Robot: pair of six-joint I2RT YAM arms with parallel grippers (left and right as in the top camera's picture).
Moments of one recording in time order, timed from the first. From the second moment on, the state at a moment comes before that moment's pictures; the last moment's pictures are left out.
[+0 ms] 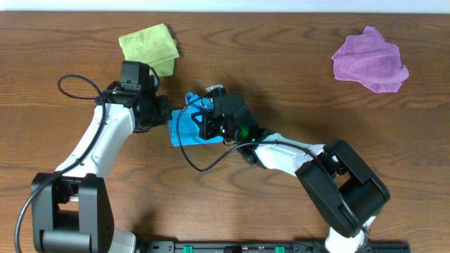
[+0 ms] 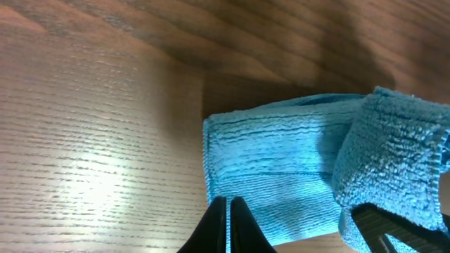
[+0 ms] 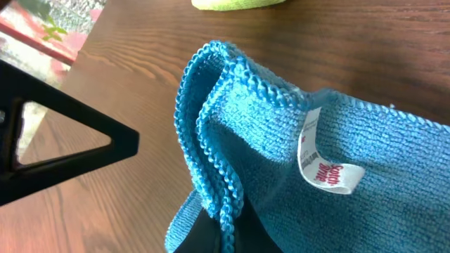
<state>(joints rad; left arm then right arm) -0.10 1.65 1.10 -0.68 0.20 -0.34 0.70 1.94 0.94 0.46 -0.28 0.59</state>
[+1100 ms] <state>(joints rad) 0.04 1.59 1.10 -0.71 0.14 -0.32 0.81 1.96 0.95 0.48 -0.39 0.58</state>
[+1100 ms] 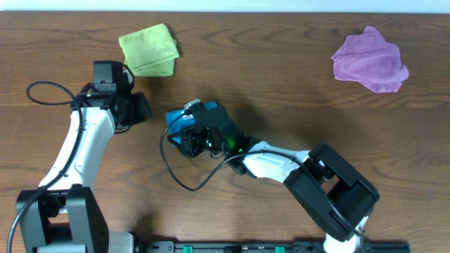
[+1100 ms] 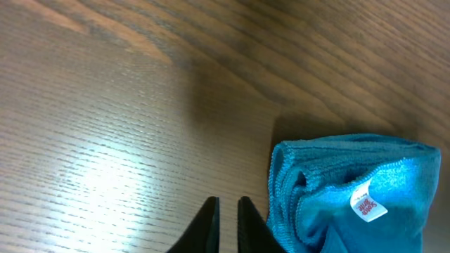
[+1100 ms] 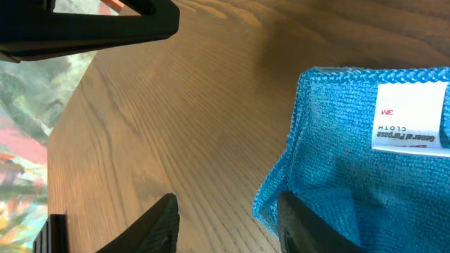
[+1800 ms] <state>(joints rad) 0.07 1.49 1.11 -0.73 0.22 -0.32 0.55 1.68 0.96 0.11 -0.41 0.44</state>
